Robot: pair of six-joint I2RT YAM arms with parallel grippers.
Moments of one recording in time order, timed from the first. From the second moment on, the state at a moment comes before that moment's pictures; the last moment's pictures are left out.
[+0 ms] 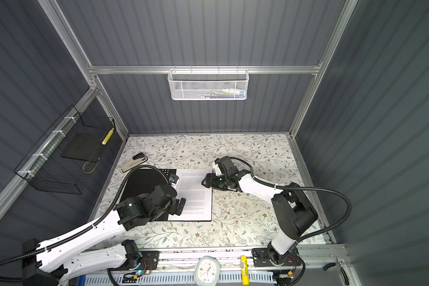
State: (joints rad) left arm -0.95 1.05 0.86 -0.75 -0.42 -0.39; right arm 0.62 1.62 1.00 -0.23 -0.37 0.68
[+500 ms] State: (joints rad) left arm -0.33 1.36 0.90 -0.67 -0.08 -0.54; right arm 0.56 1.61 0.86 -0.14 -0.41 0.67
